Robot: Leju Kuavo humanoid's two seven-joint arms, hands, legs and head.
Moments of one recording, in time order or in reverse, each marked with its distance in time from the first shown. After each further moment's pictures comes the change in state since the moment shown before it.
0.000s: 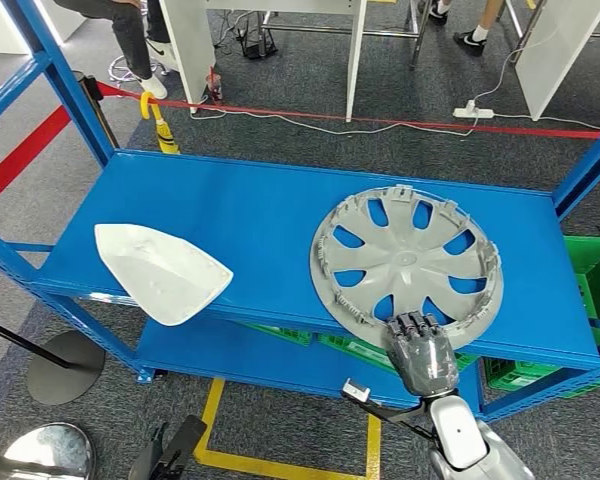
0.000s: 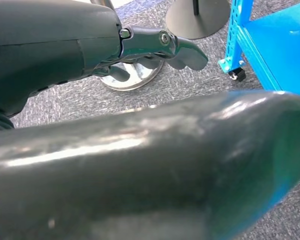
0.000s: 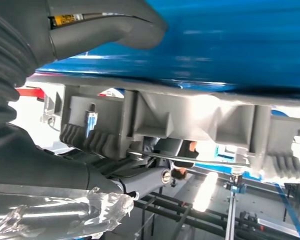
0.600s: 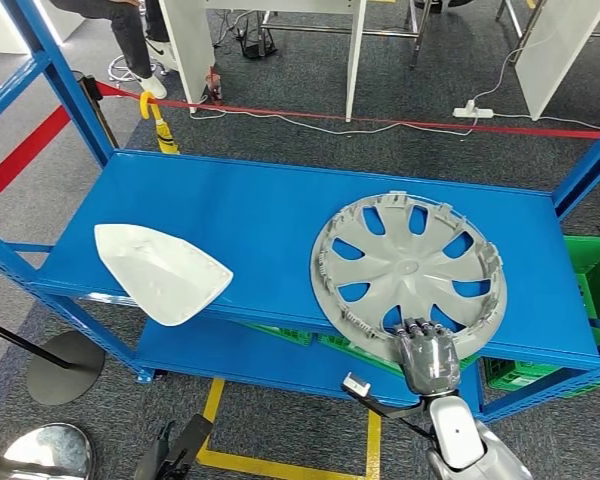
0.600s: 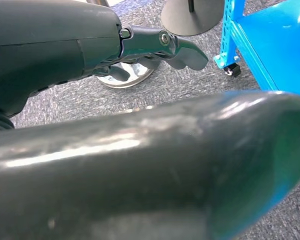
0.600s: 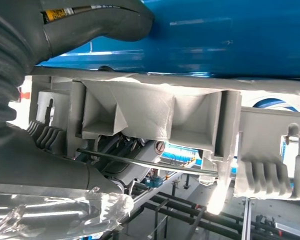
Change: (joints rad) left arm -0.005 -0.019 -0.001 0.000 -0.018 -0.003 0.008; right arm -0.004 0.000 0.021 0.000 0.000 -0.004 0.100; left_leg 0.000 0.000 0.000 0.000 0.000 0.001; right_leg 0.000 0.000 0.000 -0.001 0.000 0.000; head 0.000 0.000
